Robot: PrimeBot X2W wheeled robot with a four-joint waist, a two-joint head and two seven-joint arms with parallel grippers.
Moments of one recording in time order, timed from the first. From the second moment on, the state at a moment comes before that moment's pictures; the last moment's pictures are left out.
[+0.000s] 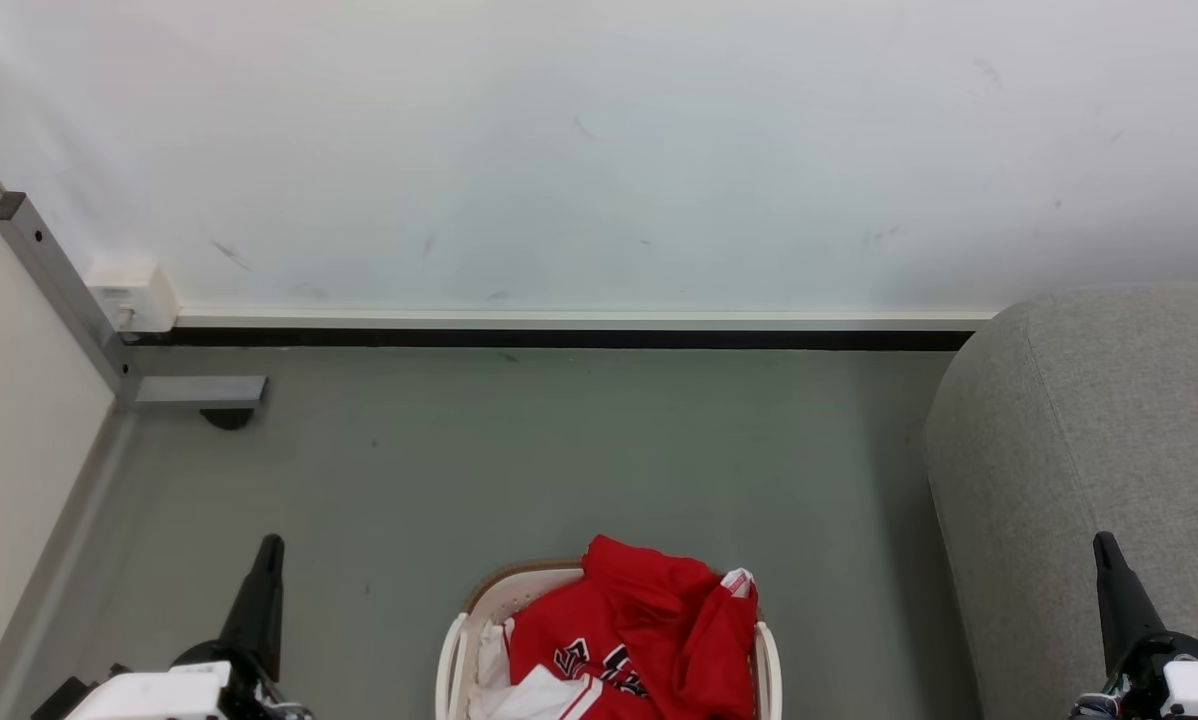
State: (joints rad) left arm -0.11 0.05 0.11 0.25 -1.61 -0.13 0.11; right arm -0.10 -0.05 -0.11 0.25 1.61 0.13 0.11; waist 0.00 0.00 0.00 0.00
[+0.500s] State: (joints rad) left arm -0.11 0.05 0.11 0.25 -1.61 -0.13 0.11; right arm -0.10 -0.05 -0.11 0.25 1.61 0.13 0.11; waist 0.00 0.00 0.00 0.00
